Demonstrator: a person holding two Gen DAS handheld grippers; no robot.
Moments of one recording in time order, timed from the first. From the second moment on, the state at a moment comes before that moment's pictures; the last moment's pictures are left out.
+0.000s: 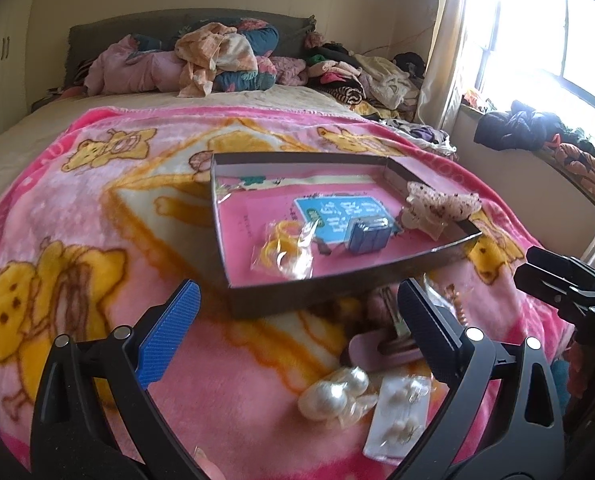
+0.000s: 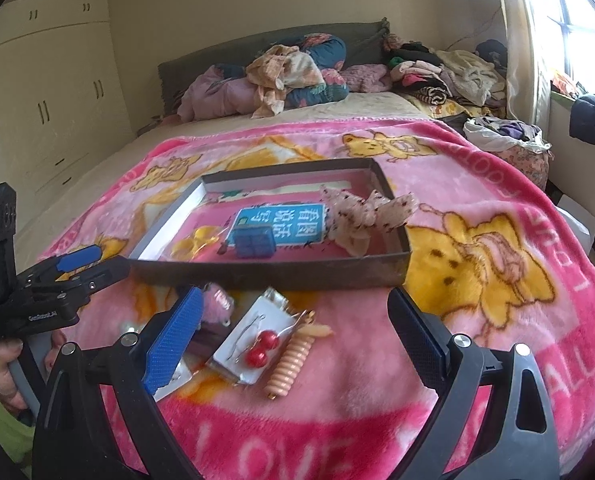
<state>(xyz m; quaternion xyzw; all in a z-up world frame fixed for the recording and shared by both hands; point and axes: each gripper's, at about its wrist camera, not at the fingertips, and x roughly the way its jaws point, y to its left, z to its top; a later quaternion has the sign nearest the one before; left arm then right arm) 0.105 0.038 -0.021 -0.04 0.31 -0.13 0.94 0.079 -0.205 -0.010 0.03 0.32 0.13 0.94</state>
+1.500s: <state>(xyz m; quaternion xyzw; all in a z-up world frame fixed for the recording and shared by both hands) 0.072 0.033 -0.064 -0.01 0.36 -0.19 0.91 0.094 -0.165 -0.060 0.04 0.39 0.17 0.90</state>
